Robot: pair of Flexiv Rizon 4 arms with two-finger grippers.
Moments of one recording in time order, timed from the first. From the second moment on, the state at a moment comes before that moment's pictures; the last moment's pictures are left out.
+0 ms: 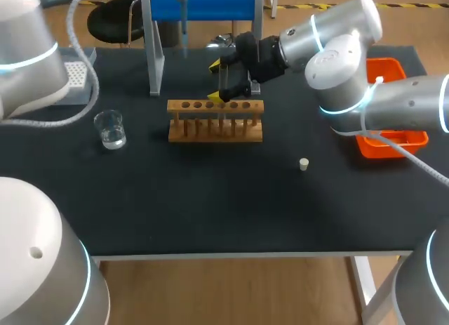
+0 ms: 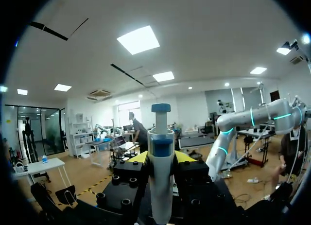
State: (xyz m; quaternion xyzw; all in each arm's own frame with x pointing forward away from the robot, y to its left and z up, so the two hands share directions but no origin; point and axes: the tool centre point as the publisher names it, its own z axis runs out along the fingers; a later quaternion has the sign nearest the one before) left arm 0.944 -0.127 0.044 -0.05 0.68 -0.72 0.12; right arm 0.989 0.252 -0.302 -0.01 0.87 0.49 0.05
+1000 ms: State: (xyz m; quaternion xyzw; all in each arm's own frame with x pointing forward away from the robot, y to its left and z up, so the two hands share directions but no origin) left arm 0.988 -0.181 0.025 -0.03 0.68 -0.73 0.05; right arm 0.989 0.253 -0.302 -0.01 0.87 0.49 0.05
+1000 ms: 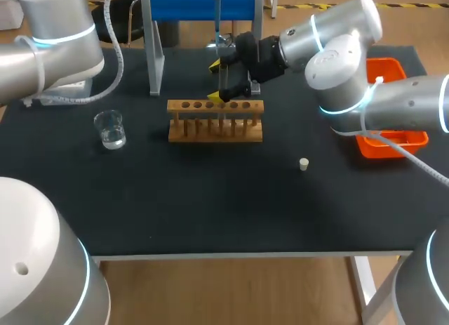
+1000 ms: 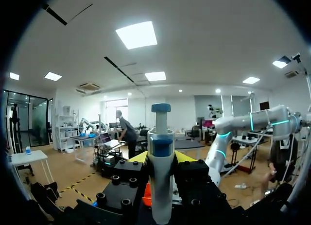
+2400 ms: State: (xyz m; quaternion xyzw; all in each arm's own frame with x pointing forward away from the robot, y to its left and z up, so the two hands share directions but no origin) left arm 0.989 -0.194 0.001 -0.05 0.67 -0.74 0.02; right arm 0.989 0.253 -0.302 -0.01 0.87 0.49 0.05
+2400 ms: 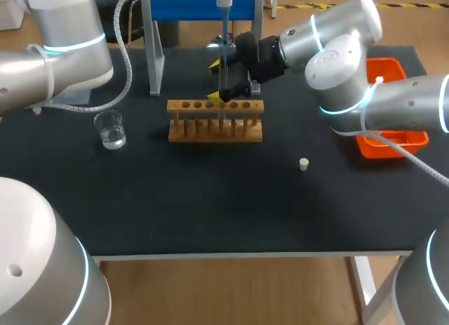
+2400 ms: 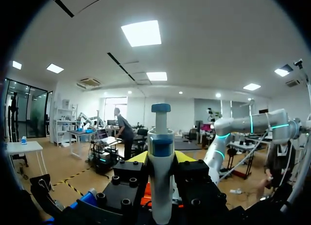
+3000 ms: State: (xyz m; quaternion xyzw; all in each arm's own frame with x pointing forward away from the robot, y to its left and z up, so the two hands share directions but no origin) left arm 0.990 -0.193 -0.007 -0.05 0.67 -0.74 0.02; right arm 0.989 0.253 -0.302 -0.01 0.87 0.49 0.05
